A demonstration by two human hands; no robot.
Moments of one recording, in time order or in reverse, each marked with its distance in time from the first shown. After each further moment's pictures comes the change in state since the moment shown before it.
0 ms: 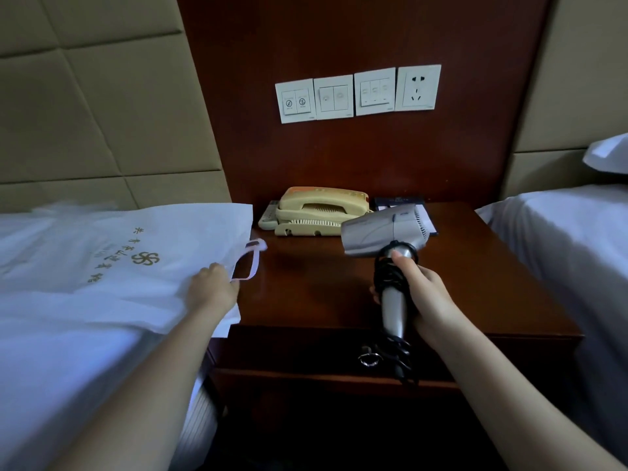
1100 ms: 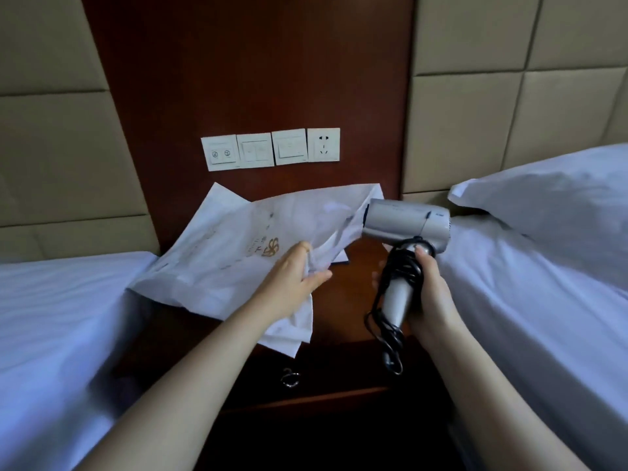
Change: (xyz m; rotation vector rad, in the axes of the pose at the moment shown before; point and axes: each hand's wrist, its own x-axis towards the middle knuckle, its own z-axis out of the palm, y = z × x) left_hand -0.125 0.181 -0.059 -0.684 -0.080 0.939; right_hand -0.053 -0.072 -0.084 0.332 0.263 -0.246
